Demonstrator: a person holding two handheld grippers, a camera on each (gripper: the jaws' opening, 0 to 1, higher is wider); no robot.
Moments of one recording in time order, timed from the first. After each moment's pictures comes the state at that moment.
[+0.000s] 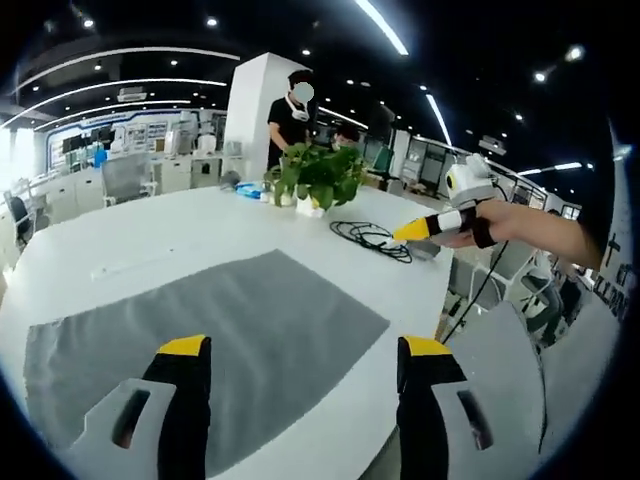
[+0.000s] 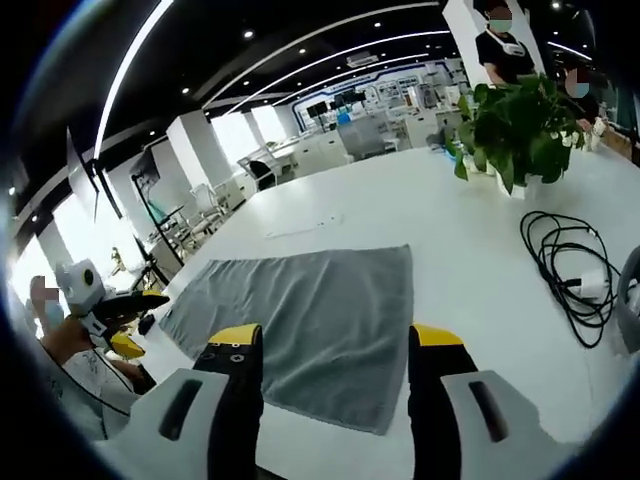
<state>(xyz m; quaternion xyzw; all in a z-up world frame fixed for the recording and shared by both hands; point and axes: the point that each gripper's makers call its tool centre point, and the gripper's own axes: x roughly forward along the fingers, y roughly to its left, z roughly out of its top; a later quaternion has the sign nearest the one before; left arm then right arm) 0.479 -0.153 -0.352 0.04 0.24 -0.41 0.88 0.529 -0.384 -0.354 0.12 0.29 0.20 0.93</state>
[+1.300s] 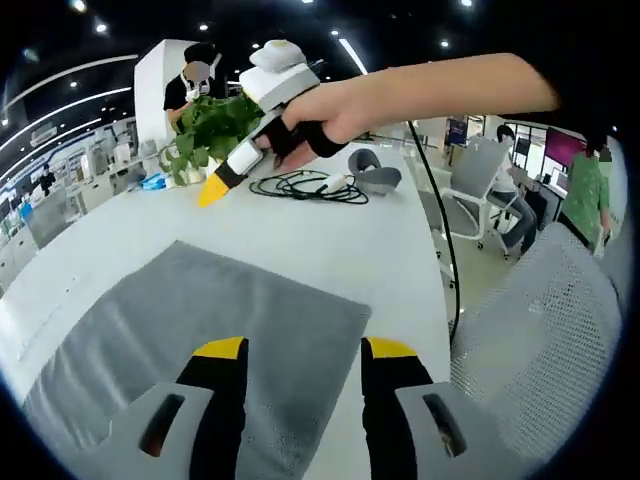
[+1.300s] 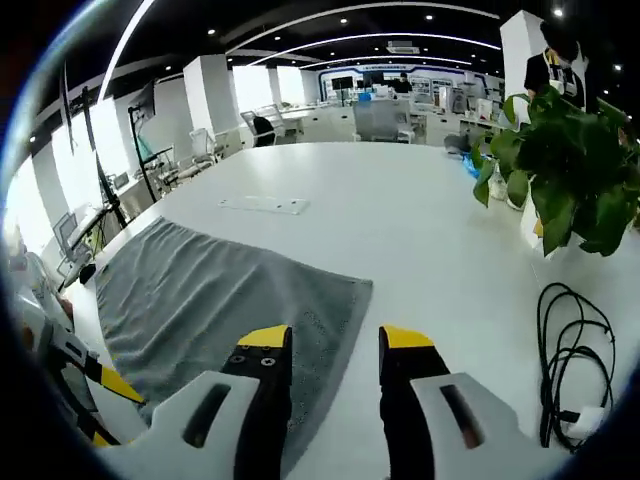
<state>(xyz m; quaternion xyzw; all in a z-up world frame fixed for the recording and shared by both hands) 0.497 -0.312 -0.454 0.17 0.23 -0.53 0.80 0.687 -0.412 -0.432 -0.02 0.32 0.21 0.92</state>
